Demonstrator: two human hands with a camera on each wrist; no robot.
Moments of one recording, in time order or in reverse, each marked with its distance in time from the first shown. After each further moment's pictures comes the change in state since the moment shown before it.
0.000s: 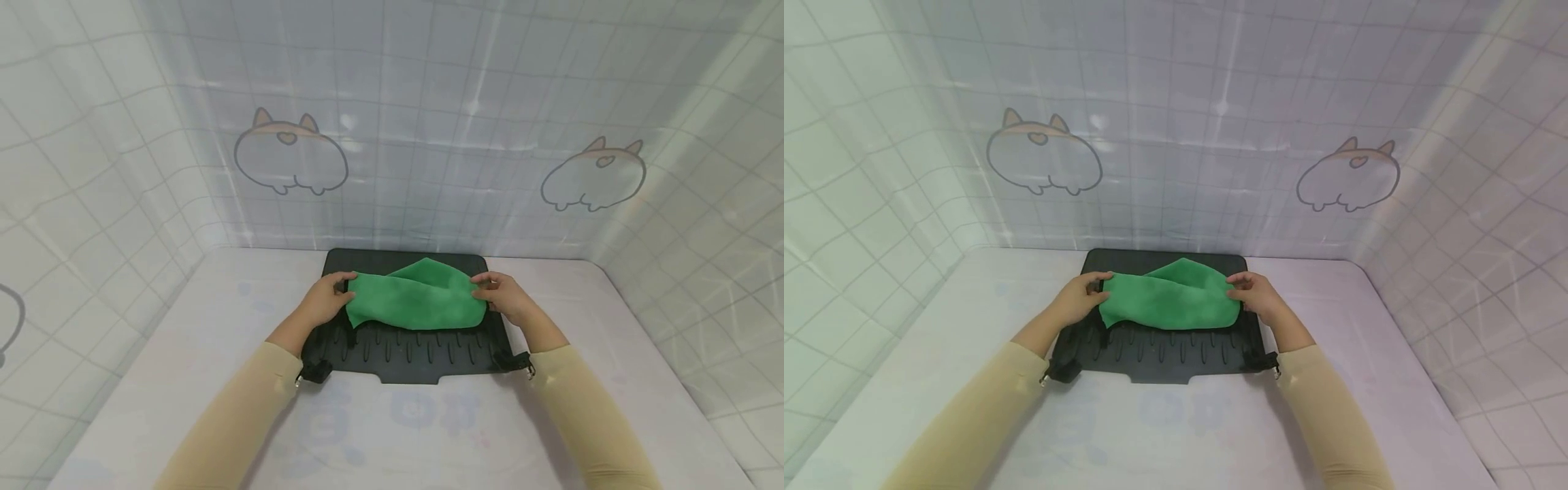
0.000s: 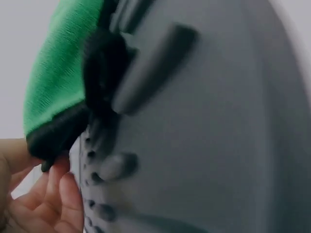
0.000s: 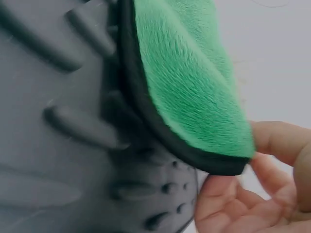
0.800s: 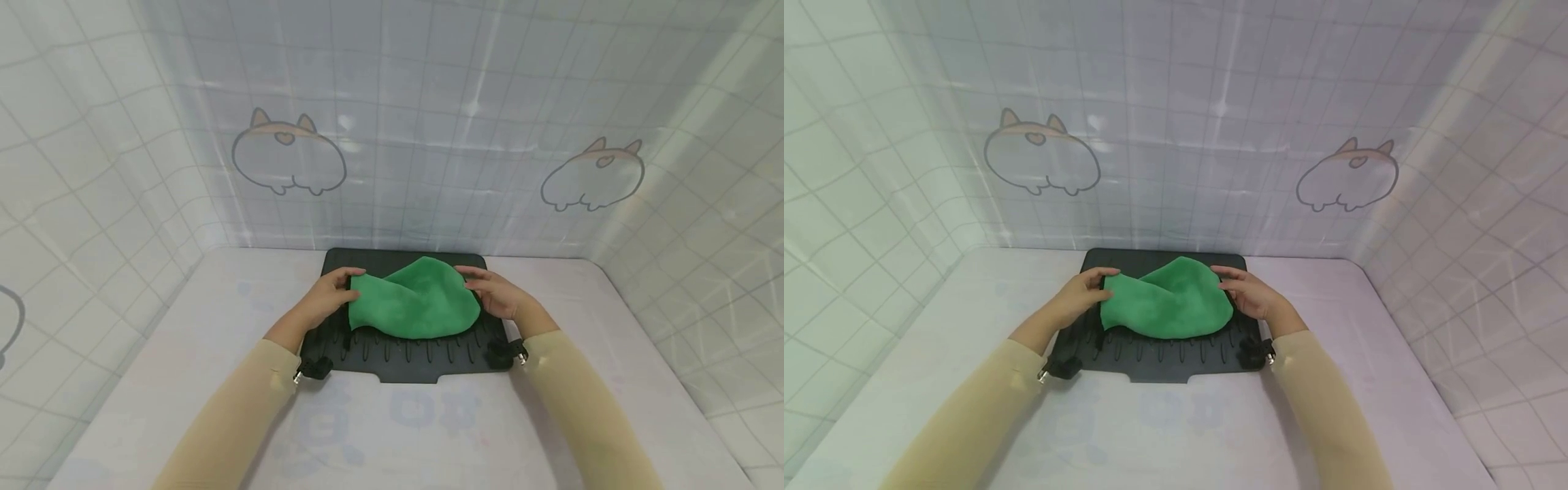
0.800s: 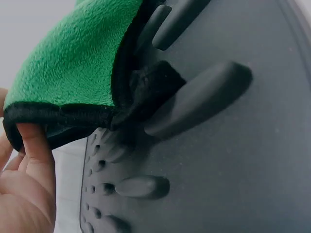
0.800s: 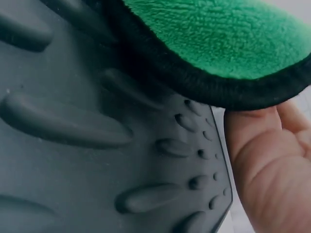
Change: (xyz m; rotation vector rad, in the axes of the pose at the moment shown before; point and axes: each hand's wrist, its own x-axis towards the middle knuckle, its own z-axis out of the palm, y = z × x) left_hand 0.006 0.000 0.002 -0.422 -0.133 -0.030; right_hand 0.021 0.001 -0.001 0.521 -0.403 -0.026
